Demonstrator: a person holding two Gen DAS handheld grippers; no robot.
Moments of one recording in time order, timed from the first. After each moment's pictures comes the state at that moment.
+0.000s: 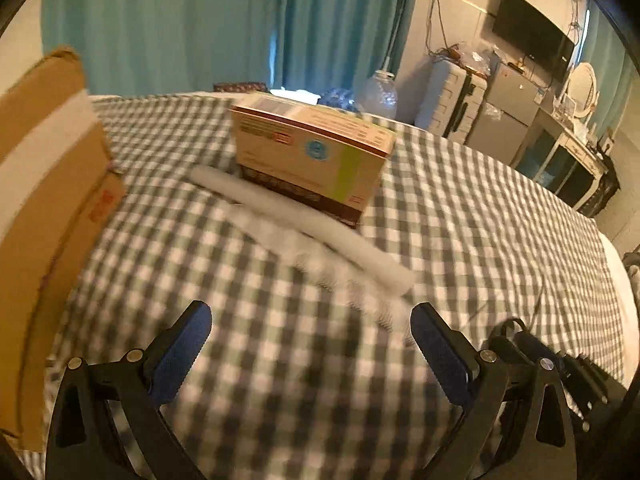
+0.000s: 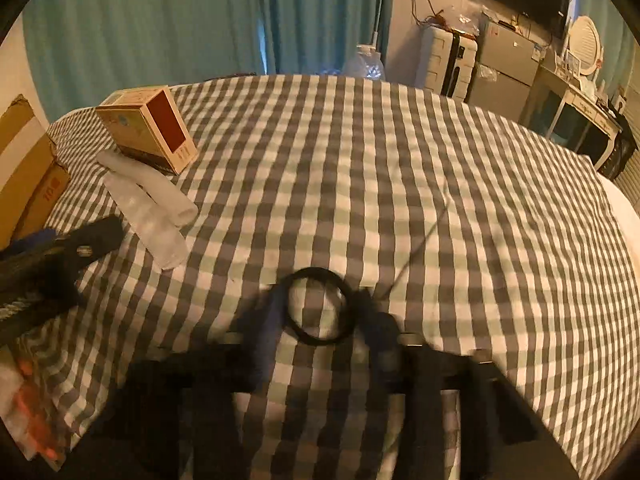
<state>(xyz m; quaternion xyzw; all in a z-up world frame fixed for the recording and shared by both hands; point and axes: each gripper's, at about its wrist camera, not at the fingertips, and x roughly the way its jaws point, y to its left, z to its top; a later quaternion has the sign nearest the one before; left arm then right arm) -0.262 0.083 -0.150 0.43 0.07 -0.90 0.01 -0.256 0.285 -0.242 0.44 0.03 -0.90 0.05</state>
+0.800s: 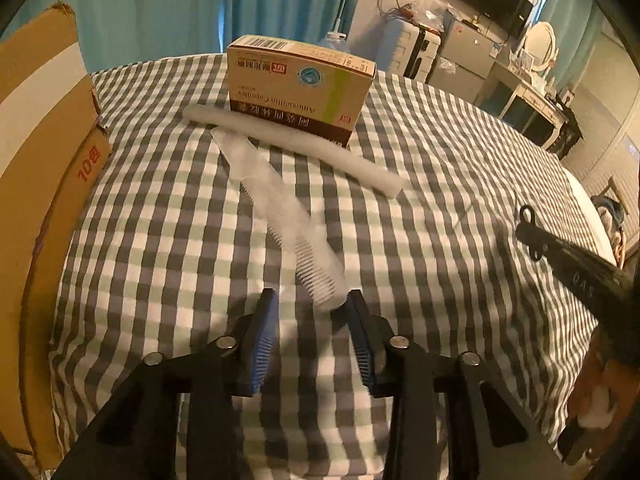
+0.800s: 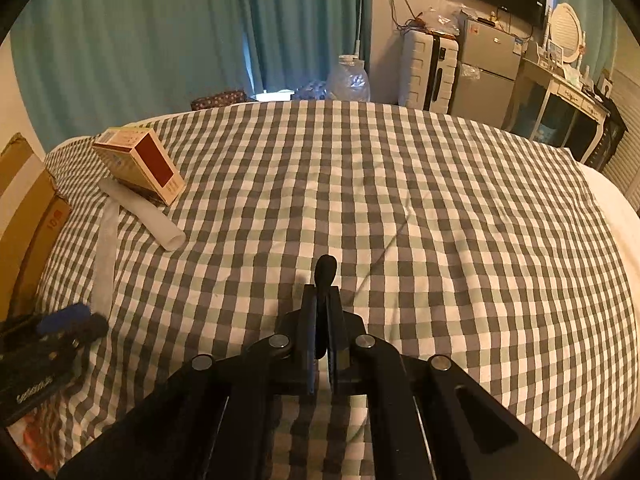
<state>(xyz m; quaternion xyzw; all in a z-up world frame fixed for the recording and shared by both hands) -0.216 0.038 -0.173 0.48 0.04 -0.87 -0.08 -0.261 0.310 -0.213 0.43 0.00 -0.90 0.03</state>
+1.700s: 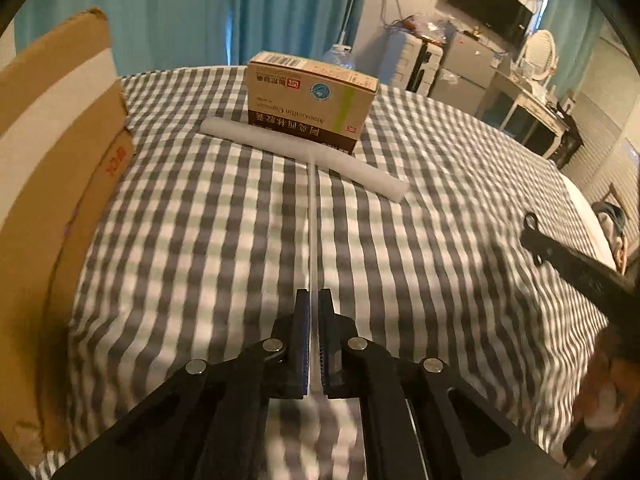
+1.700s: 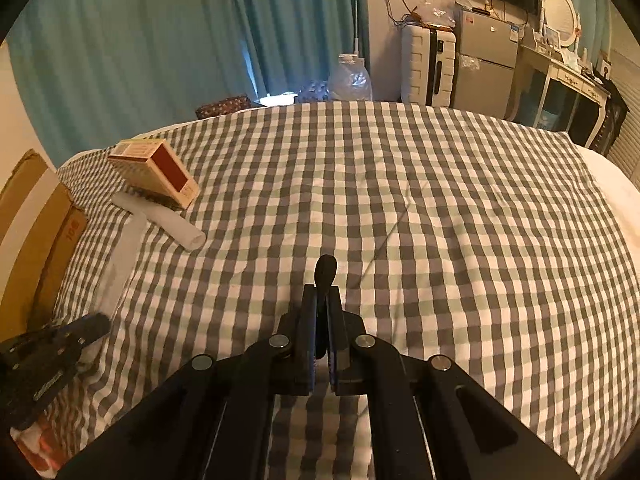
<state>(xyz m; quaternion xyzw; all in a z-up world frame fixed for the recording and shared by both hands) -0.179 0.024 -0.163 0.46 0.04 -0.88 -0.08 -0.242 0.319 -0.206 0.43 -0.03 -0.90 0.05</state>
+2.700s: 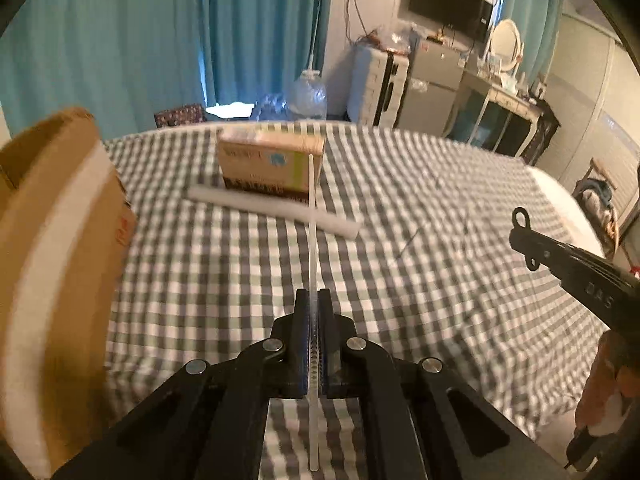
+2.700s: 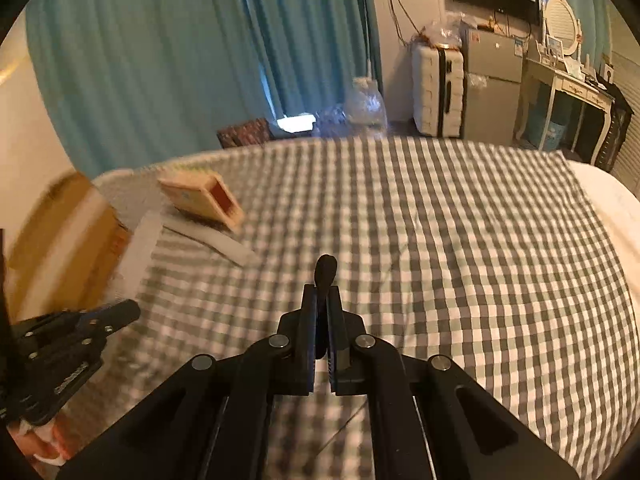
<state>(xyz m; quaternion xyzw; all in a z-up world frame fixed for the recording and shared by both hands) -0.180 0.049 -0.097 0.42 0.00 -0.90 -0.11 -0.197 0.306 -0.149 0.37 -0.07 -0.92 0.08</state>
